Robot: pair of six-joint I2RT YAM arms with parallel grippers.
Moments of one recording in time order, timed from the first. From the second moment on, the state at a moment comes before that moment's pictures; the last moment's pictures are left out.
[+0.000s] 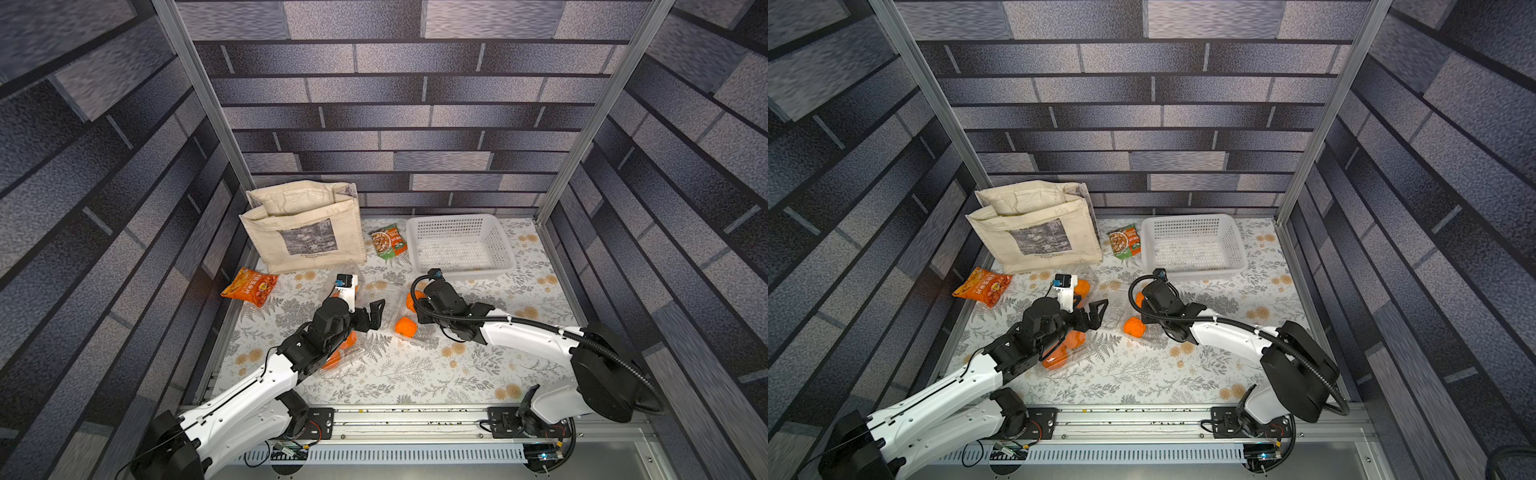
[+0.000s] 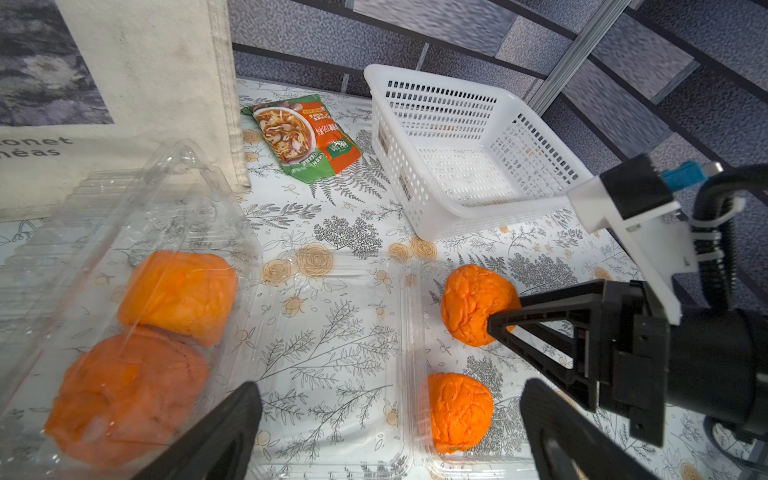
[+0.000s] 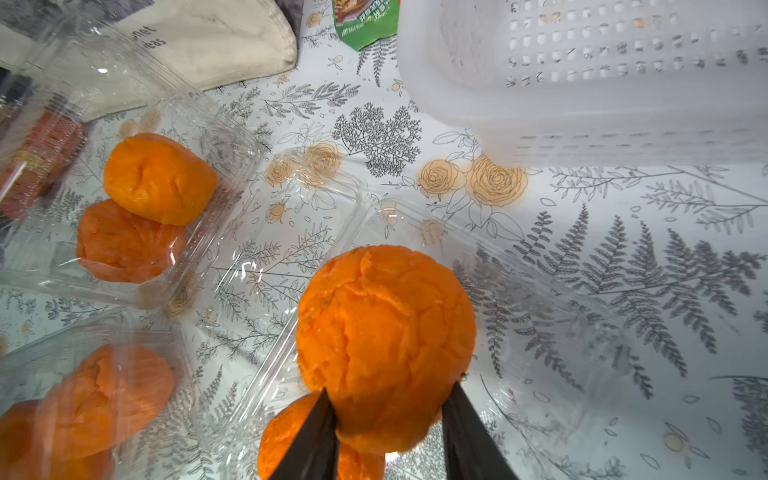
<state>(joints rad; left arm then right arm) -0.69 0.88 0.49 -0.02 -0.11 -0.44 0.85 1.45 0.83 -0.17 0.19 0.63</state>
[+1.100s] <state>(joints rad) -0.69 0.86 0.49 0.01 -0.11 -0.43 0.40 1.90 1.60 -0.42 0.08 0.45</state>
